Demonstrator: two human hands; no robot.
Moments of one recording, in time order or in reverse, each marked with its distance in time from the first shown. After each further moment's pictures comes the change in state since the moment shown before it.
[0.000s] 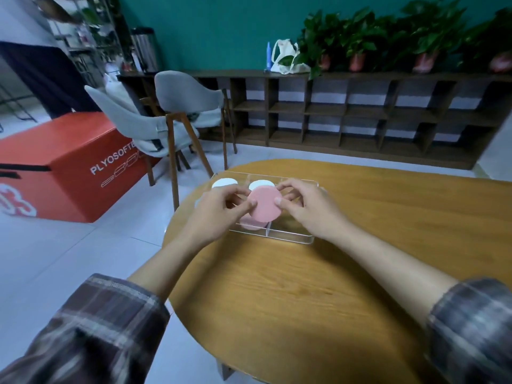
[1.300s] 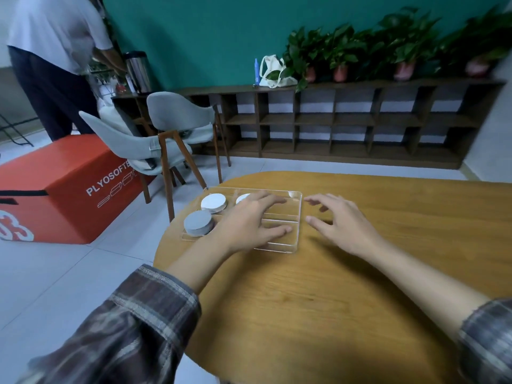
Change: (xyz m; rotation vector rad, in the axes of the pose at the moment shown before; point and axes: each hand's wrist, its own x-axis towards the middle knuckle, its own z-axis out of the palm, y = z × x) left_hand 0.024 0.053 0.042 0.325 -0.213 0.280; right_hand -0.039 0.043 -0.063 -0.220 0.033 0.009
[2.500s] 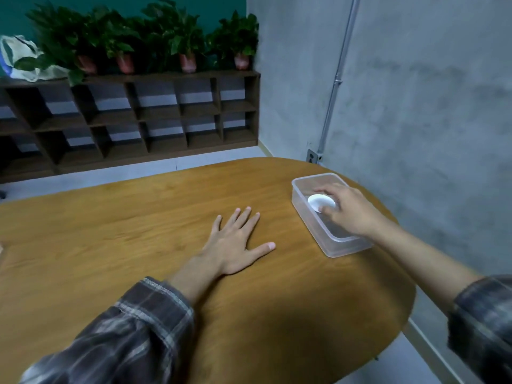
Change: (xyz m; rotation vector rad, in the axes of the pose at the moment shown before) left_hand 0.156 0.381 0.294 0.077 -0.477 0.335; right_hand -0.298 0.313 -0.331 -0.334 0.184 0.651
